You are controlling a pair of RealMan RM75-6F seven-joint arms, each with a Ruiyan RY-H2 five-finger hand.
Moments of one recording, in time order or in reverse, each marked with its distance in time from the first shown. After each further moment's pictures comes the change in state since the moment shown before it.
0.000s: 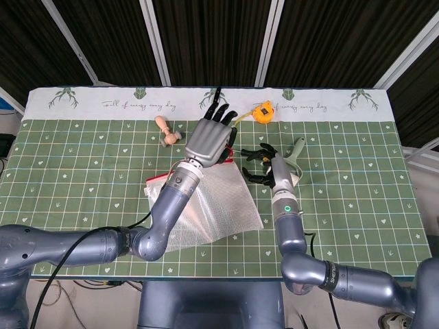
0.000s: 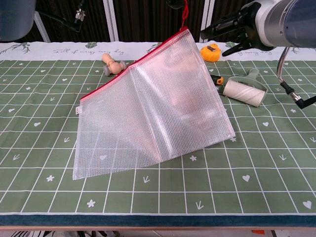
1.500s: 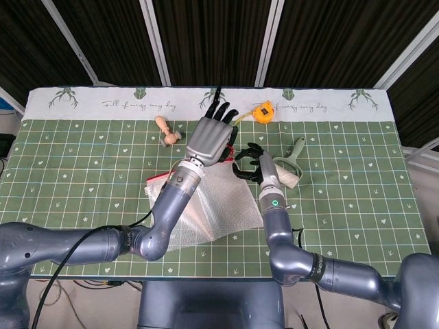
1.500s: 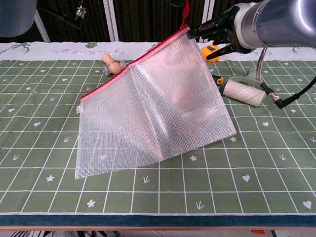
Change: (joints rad) left arm -0.039 0.013 0.038 0.005 -0.021 0.019 -0.024; right arm 0.051 -0.074 0.061 0.092 0.059 -0.048 -0.007
